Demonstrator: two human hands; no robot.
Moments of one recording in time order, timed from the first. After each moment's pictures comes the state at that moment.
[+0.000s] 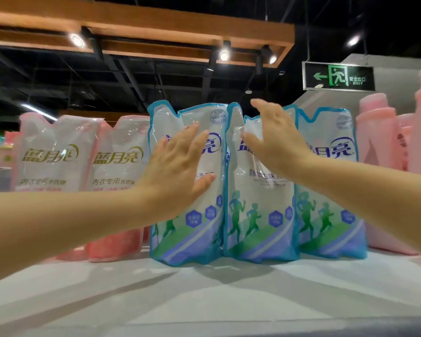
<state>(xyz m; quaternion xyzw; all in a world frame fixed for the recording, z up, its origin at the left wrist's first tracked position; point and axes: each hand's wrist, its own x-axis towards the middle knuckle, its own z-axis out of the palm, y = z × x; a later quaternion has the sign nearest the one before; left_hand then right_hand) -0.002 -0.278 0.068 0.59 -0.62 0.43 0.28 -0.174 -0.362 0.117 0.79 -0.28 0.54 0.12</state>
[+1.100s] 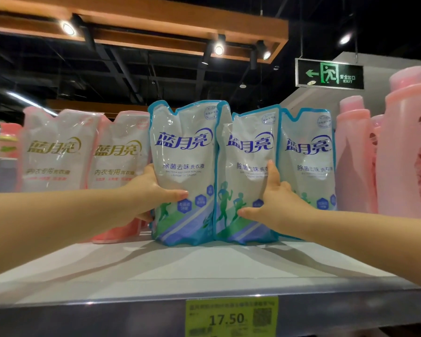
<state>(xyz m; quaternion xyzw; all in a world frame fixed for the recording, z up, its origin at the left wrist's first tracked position) 0.010 -0.257 0.052 0.70 -0.49 -0.11 0.51 -0.201 -0.331 0.036 0.81 -0.50 0.31 -0.06</state>
